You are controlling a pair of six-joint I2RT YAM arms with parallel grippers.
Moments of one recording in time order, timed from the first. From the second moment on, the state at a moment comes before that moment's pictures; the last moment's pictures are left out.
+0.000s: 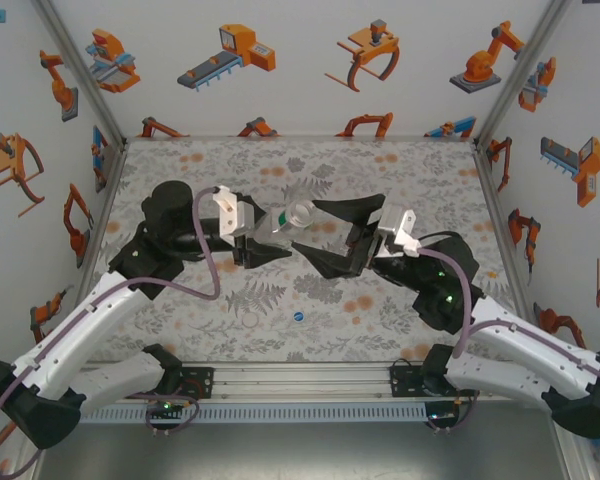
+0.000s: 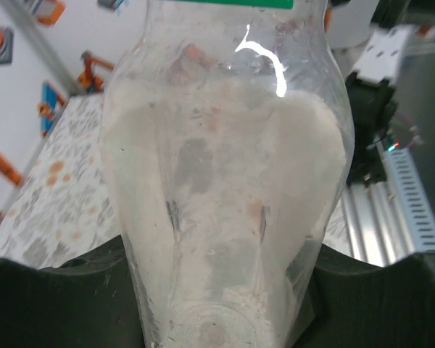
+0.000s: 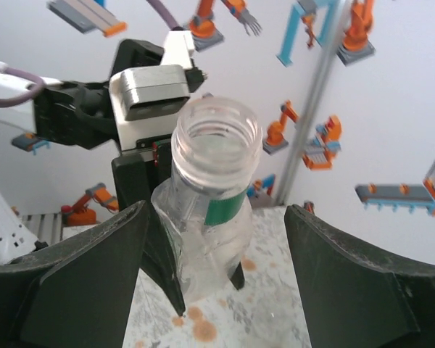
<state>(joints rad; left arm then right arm) -0.69 1.01 1.04 -0.20 0.80 0.36 0.99 0.85 0.85 0.43 -0.24 -0.10</state>
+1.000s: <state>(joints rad) -0.68 0.99 0.96 -0.35 0.18 0.57 0.99 0.89 0.94 -0.27 0.32 0.39</state>
